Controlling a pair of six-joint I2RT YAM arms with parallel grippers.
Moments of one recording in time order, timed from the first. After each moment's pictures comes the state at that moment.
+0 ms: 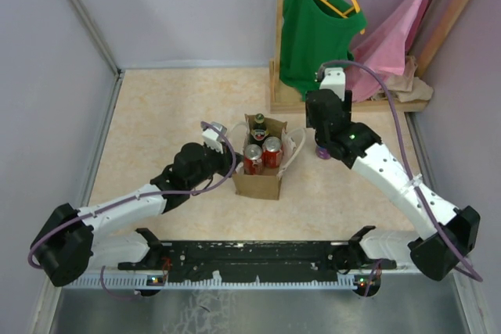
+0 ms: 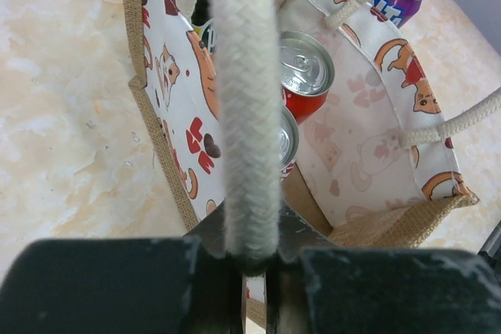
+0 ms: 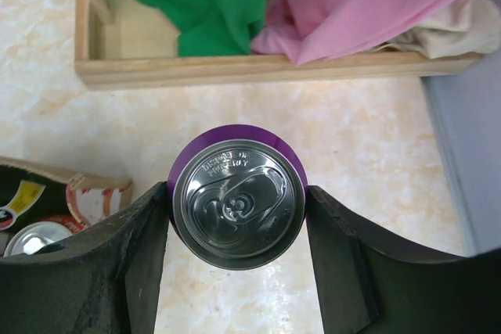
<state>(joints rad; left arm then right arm) -0.76 1.15 0.52 0.36 -0.02 -0.35 0.62 1.18 1.19 -0.54 0.76 0.21</state>
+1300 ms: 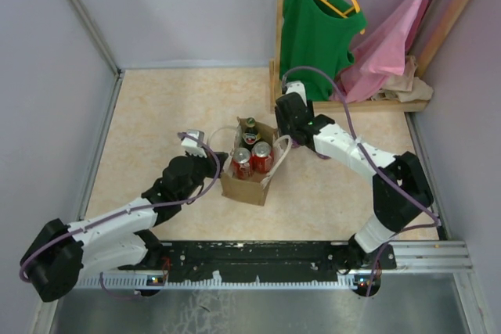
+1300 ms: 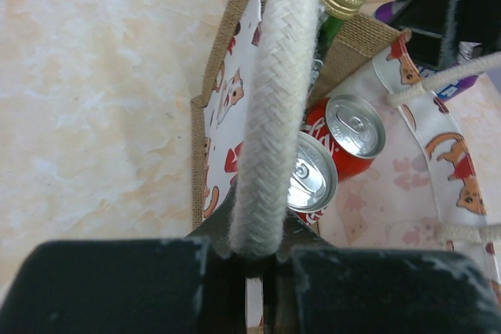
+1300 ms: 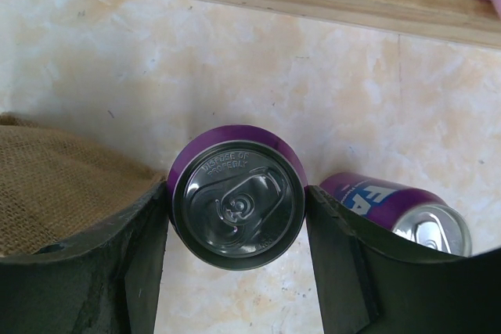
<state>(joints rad) -0.77 1.00 0.36 0.45 -0.28 -0.45 0.61 1.56 1.18 -0.39 0.48 0.24</state>
